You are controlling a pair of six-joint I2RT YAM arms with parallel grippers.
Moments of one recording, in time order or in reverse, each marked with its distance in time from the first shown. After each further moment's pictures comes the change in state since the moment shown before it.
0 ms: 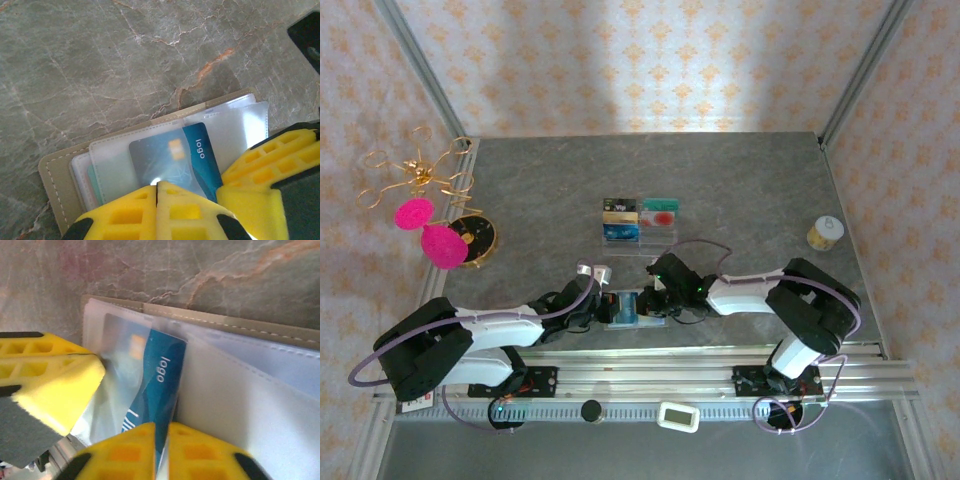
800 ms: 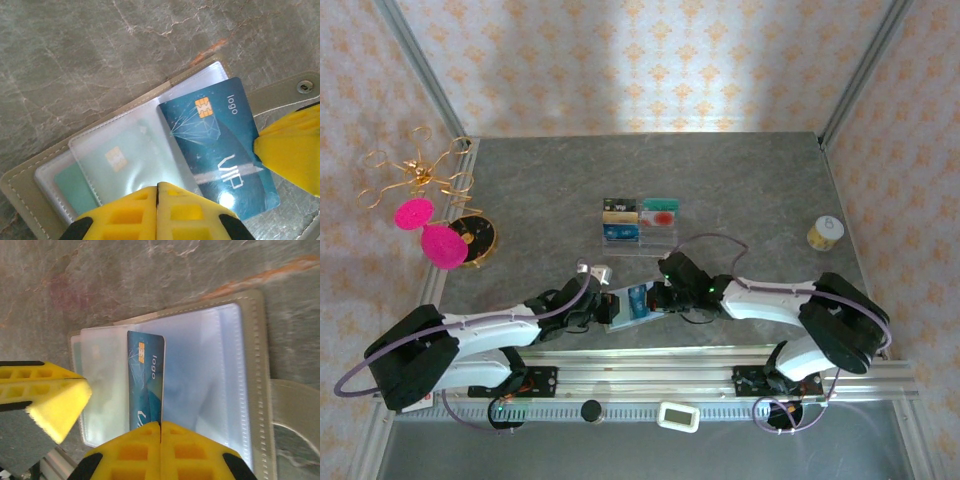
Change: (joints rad) left arm -0.008 -0.072 0.046 -0.147 0.008 0.005; right arm -0.001 -0.183 -0.019 -0.156 0.183 -0.008
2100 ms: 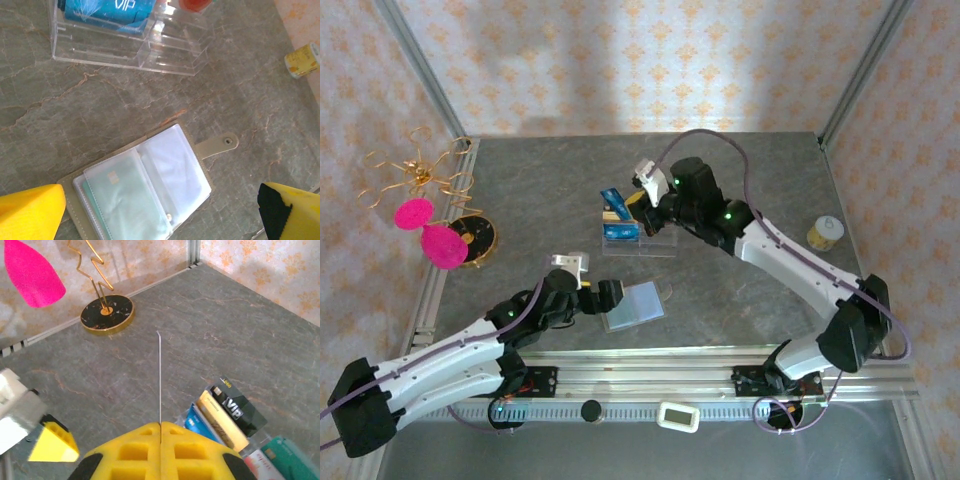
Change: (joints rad) left arm 0.002 -0.417 0.077 -0.317 -0.146 -0.045; right arm -0.202 0.033 0.705 -0.285 -0.143 -1.000
